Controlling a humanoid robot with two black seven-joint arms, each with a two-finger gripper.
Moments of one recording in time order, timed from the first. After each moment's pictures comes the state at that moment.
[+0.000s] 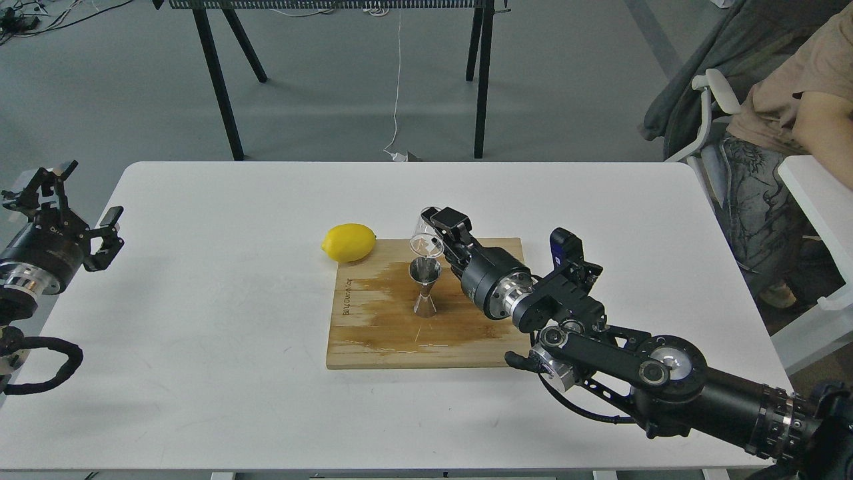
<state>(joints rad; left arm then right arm) -0.49 0.59 -0.75 -0.52 0.18 -0.49 -0.49 0.67 -0.15 0.35 1.33 -0.77 -0.43 -0.03</state>
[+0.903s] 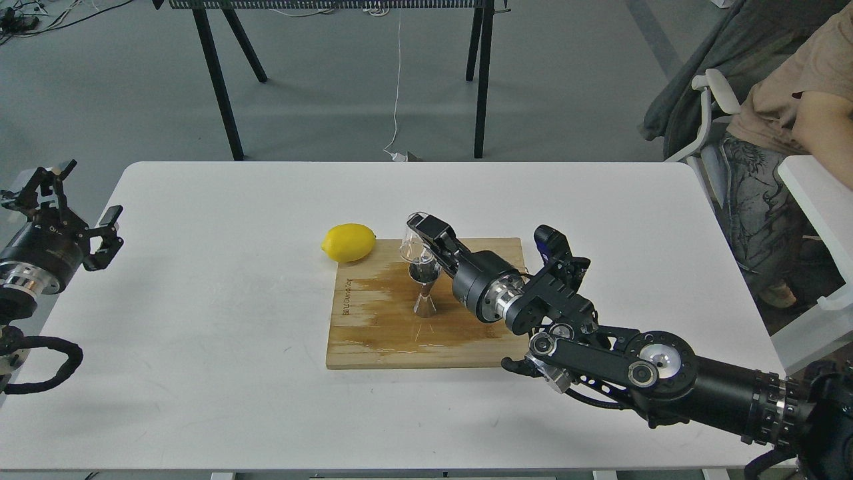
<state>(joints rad) -0.49 0.59 -0.76 -0.52 0.18 -0.49 -0.49 0.74 -0.15 0.25 1.30 -0.83 -0.43 -0.03</state>
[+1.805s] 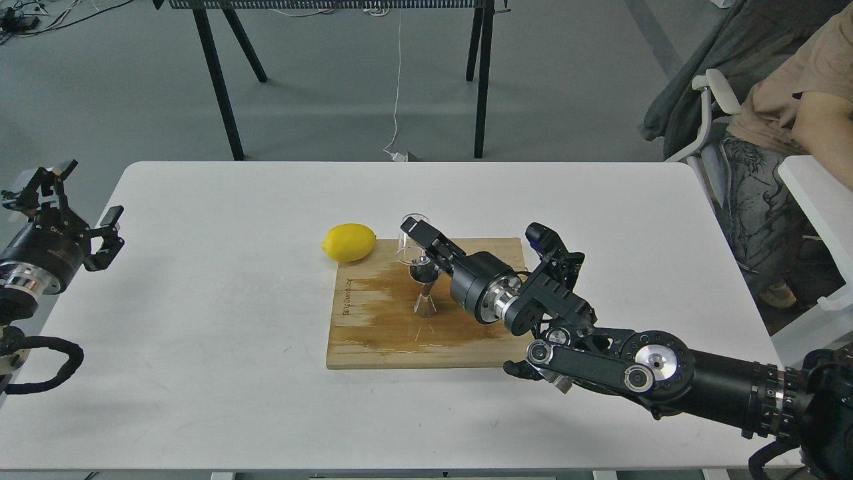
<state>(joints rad) -0.49 0.59 -0.76 -0.52 0.18 -0.49 -0.49 0.78 -0.17 0.18 1.29 -0.91 -0.44 -0.02</state>
